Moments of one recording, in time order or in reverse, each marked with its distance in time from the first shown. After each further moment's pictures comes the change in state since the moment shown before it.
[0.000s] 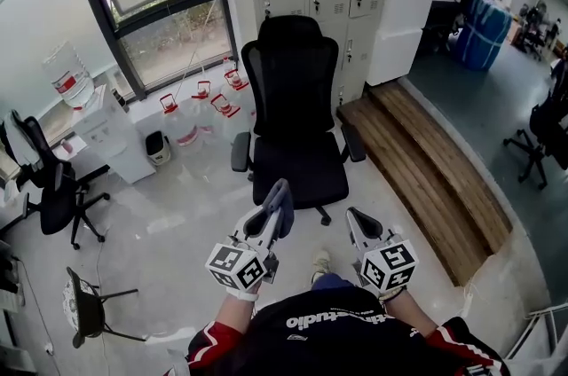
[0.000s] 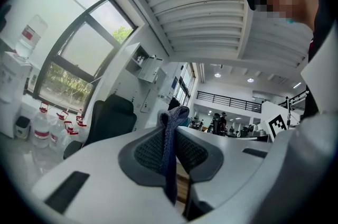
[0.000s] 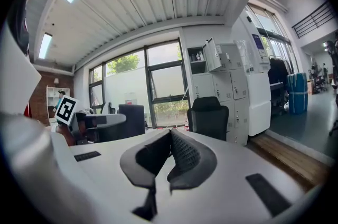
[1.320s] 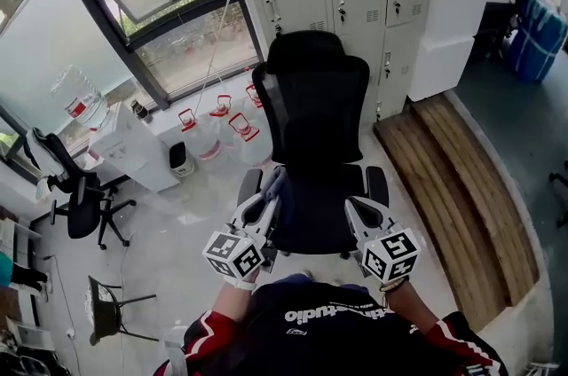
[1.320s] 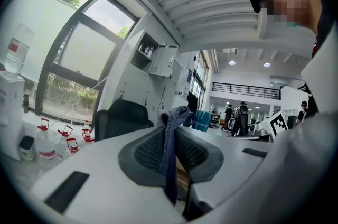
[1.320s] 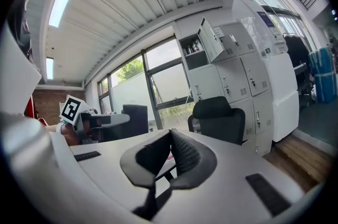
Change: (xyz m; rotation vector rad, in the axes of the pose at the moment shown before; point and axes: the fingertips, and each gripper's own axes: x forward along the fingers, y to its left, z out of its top) left arm 0.309 0.143 0.074 0.074 0.048 0.171; right arm 0.261 -0.236 0.098 0.074 -0.010 0.209
